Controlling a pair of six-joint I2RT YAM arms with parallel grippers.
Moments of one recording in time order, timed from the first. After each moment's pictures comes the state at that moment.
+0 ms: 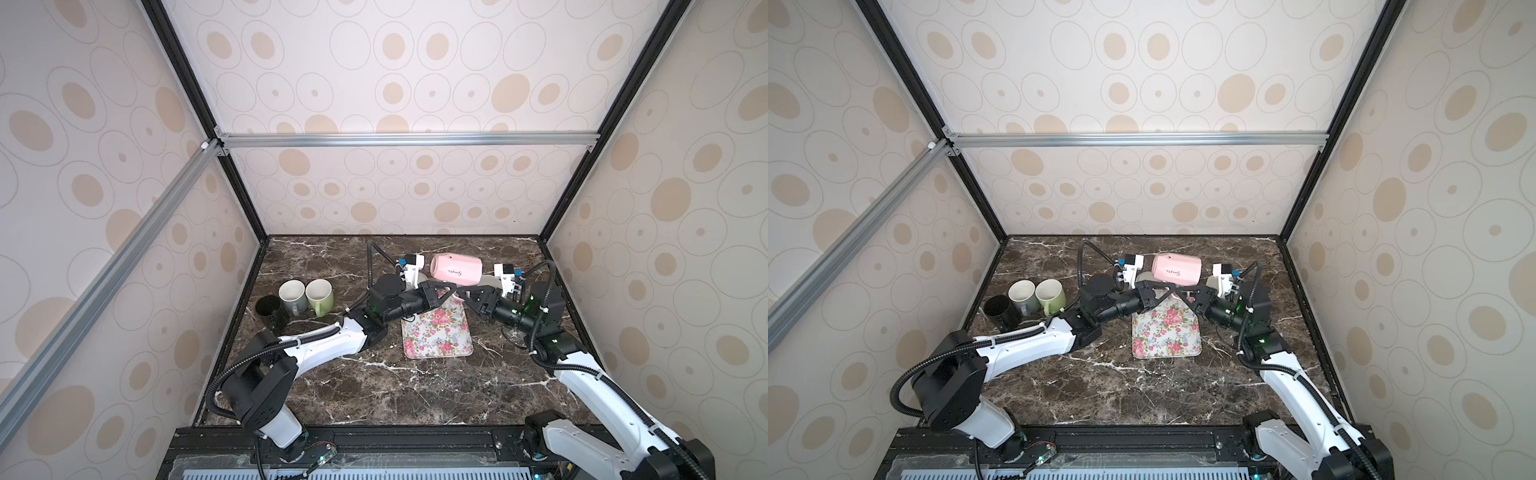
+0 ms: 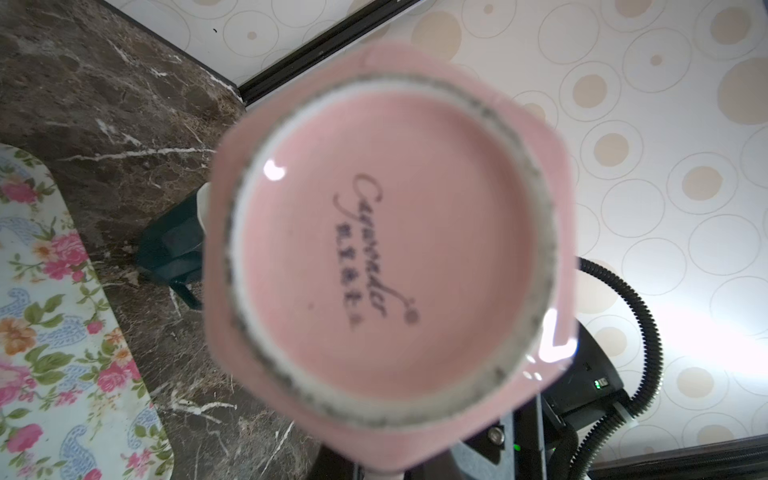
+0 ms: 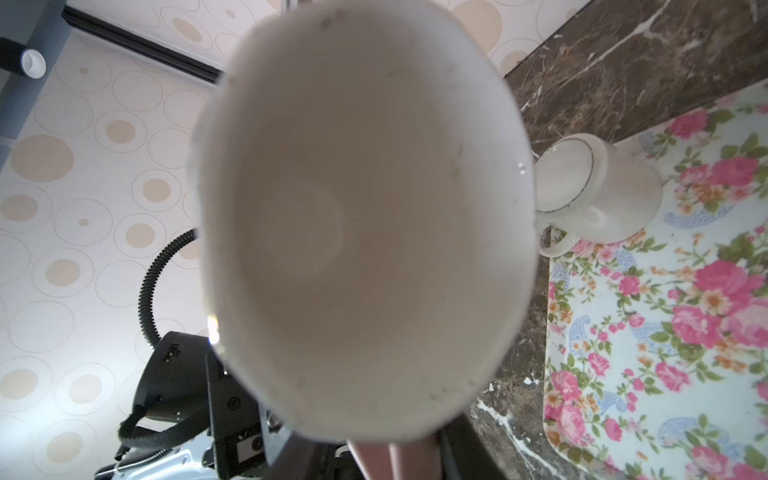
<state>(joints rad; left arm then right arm) -0.81 1.58 0.99 0.59 0.37 -1.14 0.24 0.97 0.65 0.15 -0.70 1.06</state>
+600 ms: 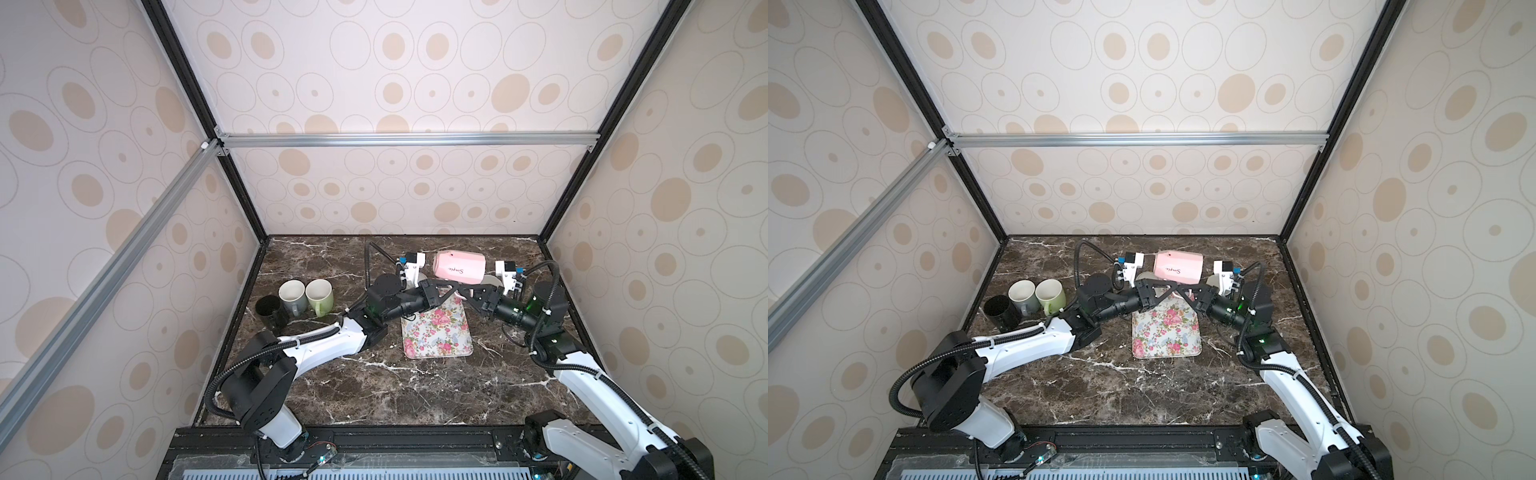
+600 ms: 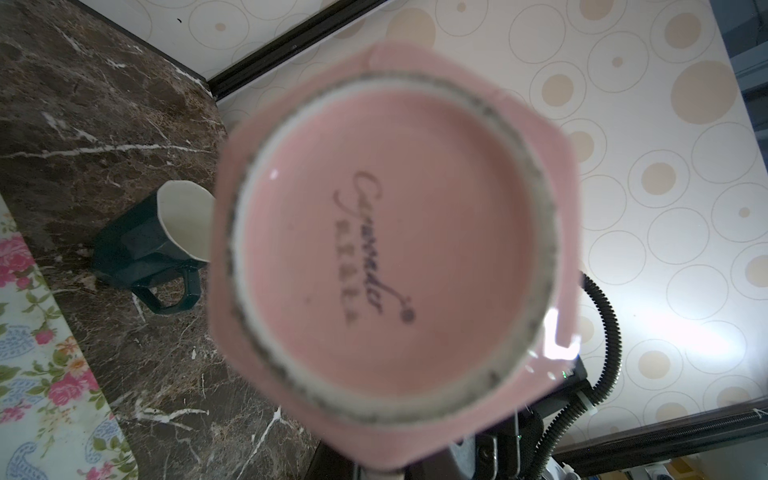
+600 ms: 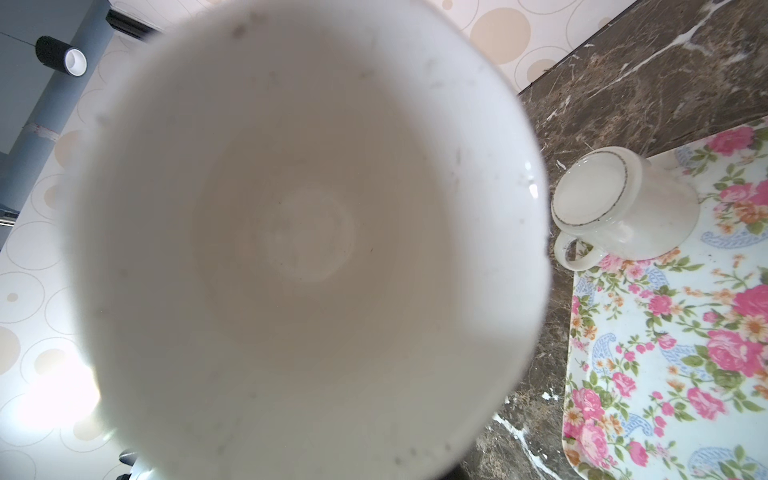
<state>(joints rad) -0.81 1.58 0.99 0.63 0.41 -1.16 0.24 0.97 0.64 0.23 -0.73 1.08</state>
